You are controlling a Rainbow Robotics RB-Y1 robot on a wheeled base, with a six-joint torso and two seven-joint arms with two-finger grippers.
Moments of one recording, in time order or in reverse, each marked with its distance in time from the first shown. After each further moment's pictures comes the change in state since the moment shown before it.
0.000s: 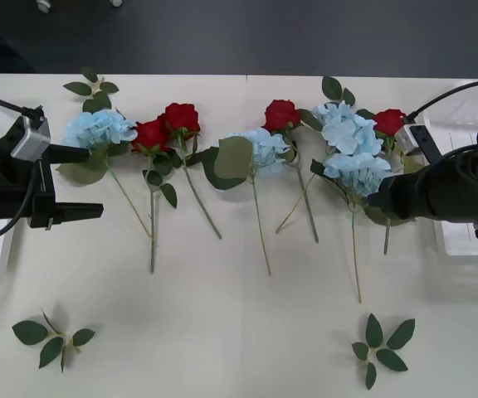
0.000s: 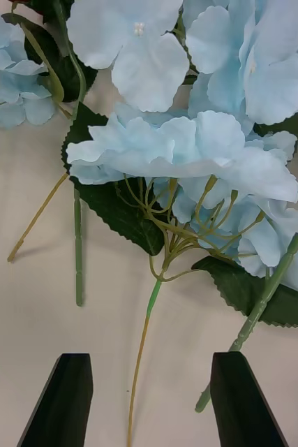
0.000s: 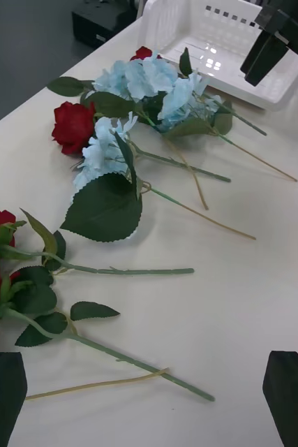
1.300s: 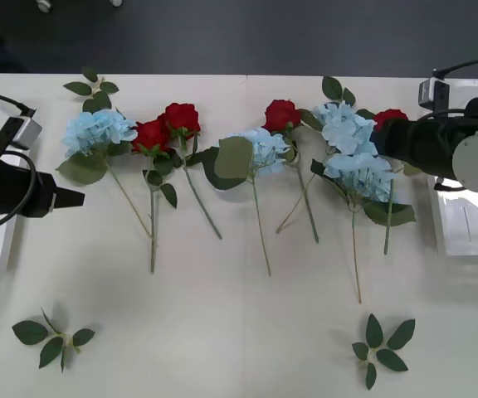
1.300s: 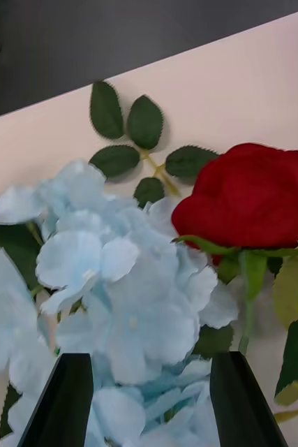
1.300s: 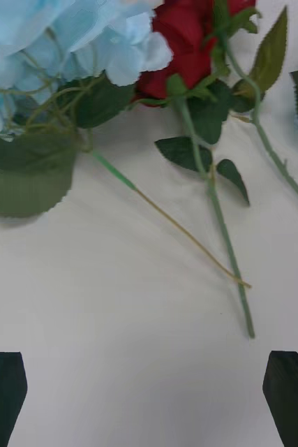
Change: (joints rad) right arm -0.166 0.000 0.073 0.352 0.134 -0.484 -0.310; left arm 0.001 0.020 -0.081 -0.067 -0.567 -0.030 0.762
